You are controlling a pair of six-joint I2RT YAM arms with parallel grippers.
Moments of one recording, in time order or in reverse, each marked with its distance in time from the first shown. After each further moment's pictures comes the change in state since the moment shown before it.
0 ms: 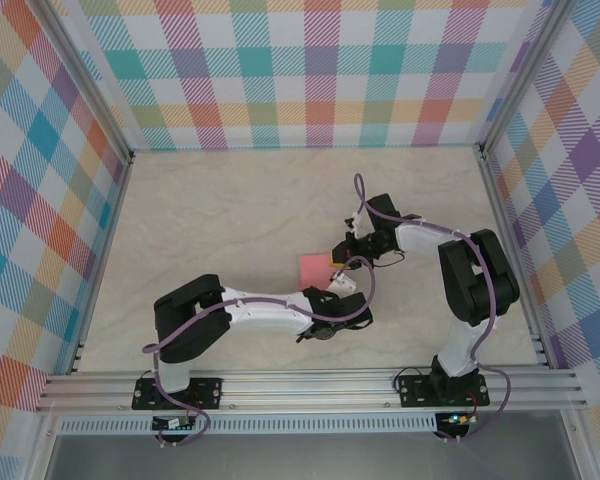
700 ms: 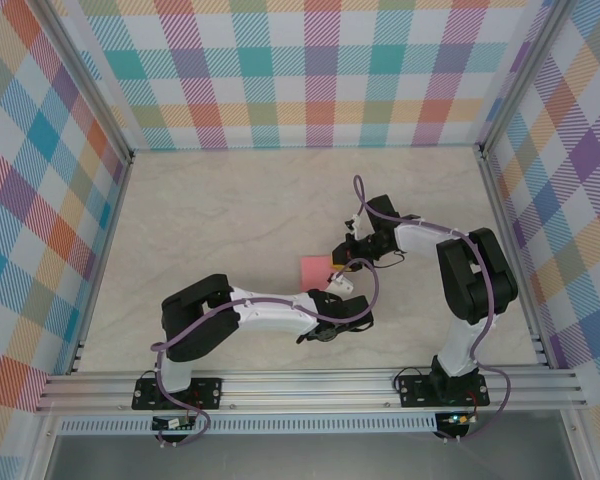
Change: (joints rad) left arm -0.001 0.040 0.021 -0.052 -0.050 -0.035; right arm 0.000 0.013 0.001 -0.013 0.003 -0.003
